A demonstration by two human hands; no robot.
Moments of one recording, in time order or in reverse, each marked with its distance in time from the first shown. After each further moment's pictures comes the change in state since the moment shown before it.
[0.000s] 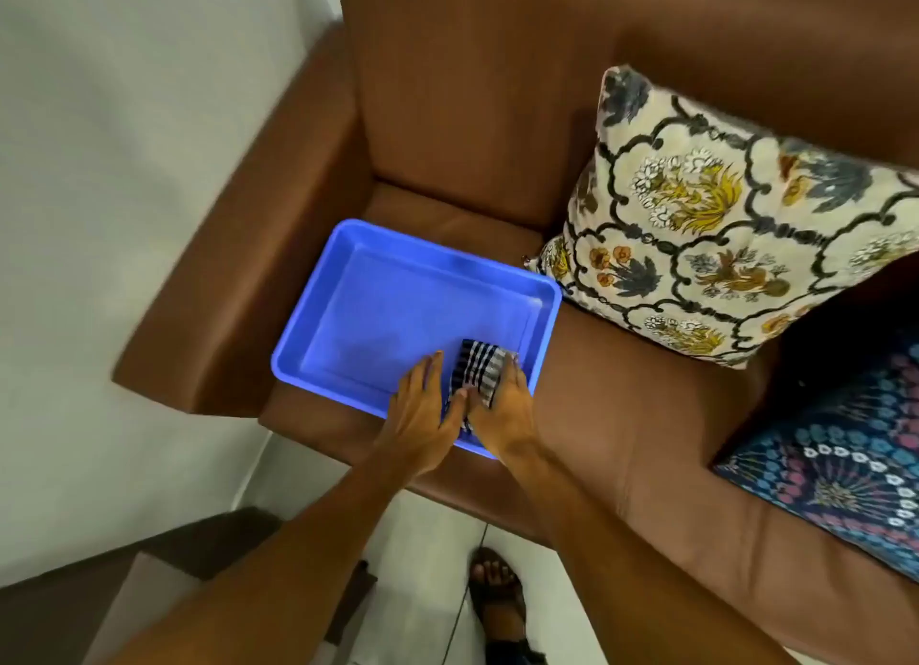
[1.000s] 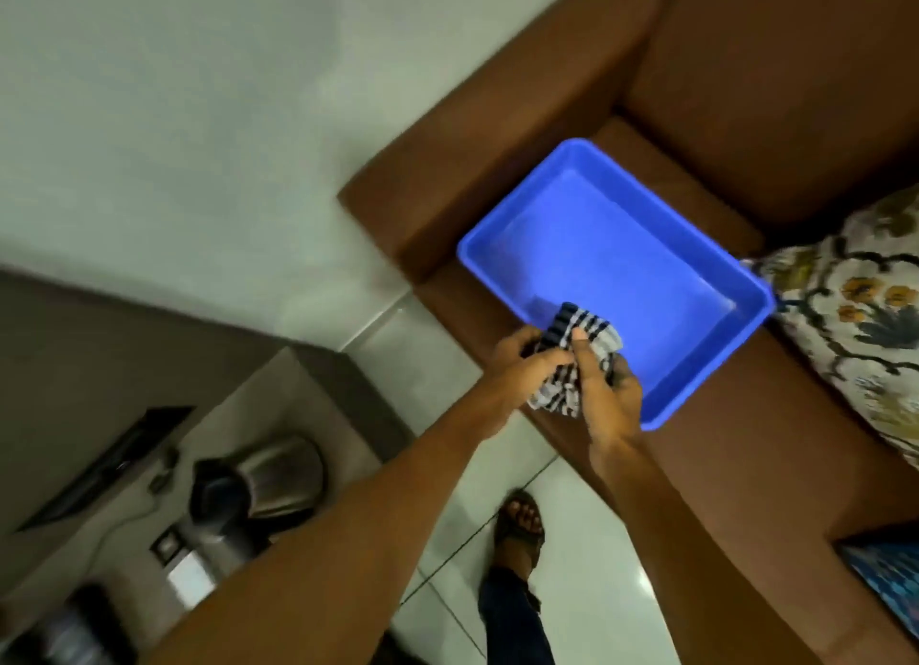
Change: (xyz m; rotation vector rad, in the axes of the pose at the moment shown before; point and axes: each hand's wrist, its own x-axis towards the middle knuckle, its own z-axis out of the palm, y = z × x) left_hand -0.086 -0.045 -0.042 -1.225 0.188 -0.480; right_hand -0.082 -0.035 0.071 0.499 -0.022 0.137
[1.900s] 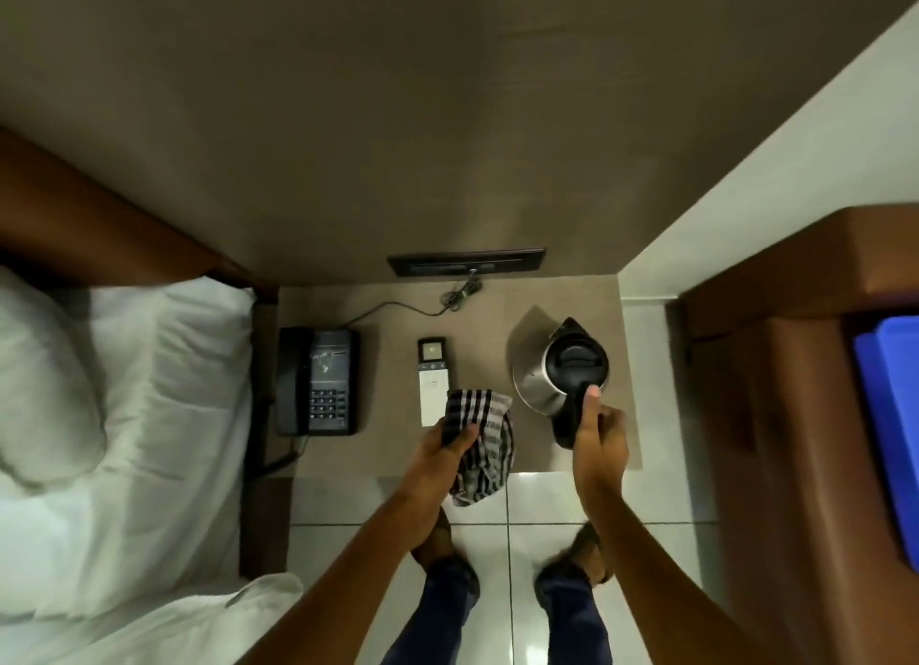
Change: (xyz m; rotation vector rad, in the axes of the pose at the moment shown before) left_hand -0.314 -0.309 -0.390 -0.709 0.550 -0.252; right_hand -0.278 0.296 0.205 -0.704 -0.443 -0.245
